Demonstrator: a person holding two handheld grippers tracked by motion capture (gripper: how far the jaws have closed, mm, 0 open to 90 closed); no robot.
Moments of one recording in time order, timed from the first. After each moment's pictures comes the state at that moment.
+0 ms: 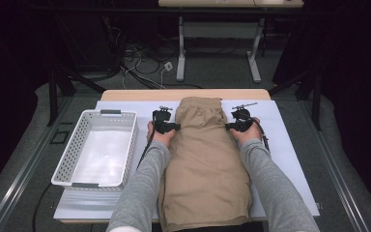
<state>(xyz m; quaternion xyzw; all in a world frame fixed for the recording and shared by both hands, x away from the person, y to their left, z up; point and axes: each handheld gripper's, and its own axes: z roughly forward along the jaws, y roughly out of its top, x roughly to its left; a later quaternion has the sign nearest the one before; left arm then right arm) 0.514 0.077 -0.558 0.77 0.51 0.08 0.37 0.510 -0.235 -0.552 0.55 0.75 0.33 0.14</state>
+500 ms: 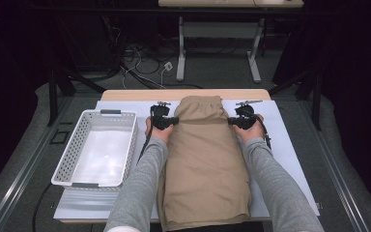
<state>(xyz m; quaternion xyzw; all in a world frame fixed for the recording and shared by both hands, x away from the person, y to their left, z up) 0.515 0.082 -0.532 0.76 0.49 0.09 0.41 0.508 -0.242 -0.534 0.53 0.74 0.37 0.18</state>
